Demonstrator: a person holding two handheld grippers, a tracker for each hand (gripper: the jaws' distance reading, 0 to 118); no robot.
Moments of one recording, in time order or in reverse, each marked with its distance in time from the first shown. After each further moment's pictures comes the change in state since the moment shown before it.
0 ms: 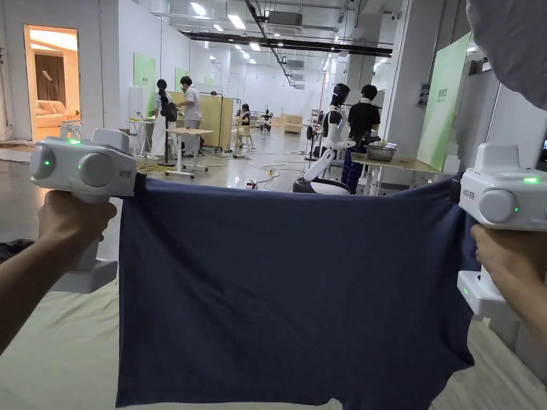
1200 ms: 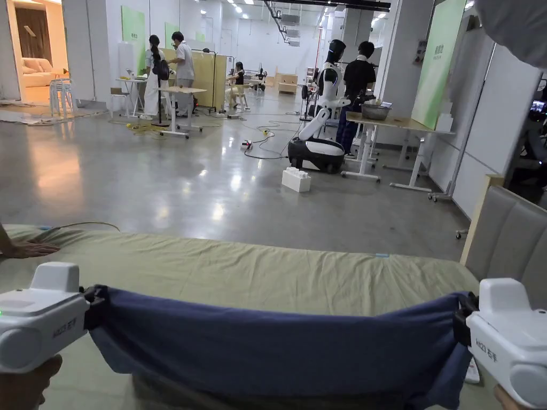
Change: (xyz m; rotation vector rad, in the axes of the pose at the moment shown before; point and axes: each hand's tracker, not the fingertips) left arm -0.046 -0.279 0.182 -0.141 -0.080 0.030; right arm 0.023 -0.201 0.246 -0.275 0.149 0.102
